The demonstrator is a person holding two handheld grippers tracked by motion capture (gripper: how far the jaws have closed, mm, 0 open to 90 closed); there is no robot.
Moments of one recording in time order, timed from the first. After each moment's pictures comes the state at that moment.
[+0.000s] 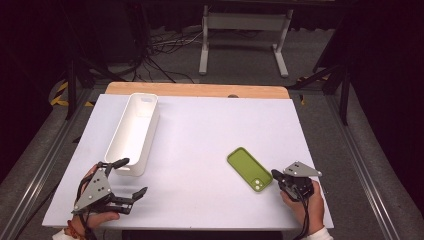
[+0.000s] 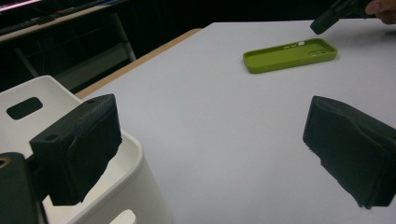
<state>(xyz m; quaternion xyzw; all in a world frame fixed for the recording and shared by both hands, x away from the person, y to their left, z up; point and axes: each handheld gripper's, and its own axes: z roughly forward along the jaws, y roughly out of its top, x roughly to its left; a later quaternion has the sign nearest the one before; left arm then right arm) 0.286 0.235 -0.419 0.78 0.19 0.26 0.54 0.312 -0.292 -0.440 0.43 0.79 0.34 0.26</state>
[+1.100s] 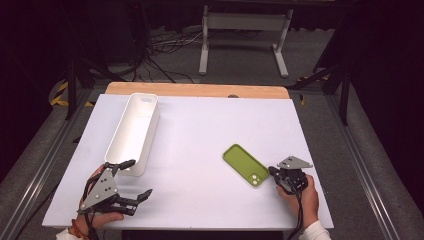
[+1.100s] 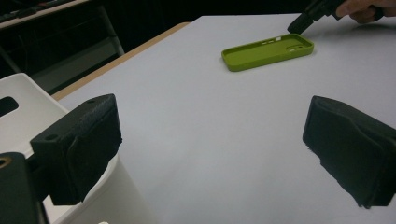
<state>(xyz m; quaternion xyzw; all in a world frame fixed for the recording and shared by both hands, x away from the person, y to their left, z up) 0.289 0.224 -0.422 0.79 0.18 0.25 0.53 0.338 -0.286 -0.449 0.44 0.80 0.31 0.25</state>
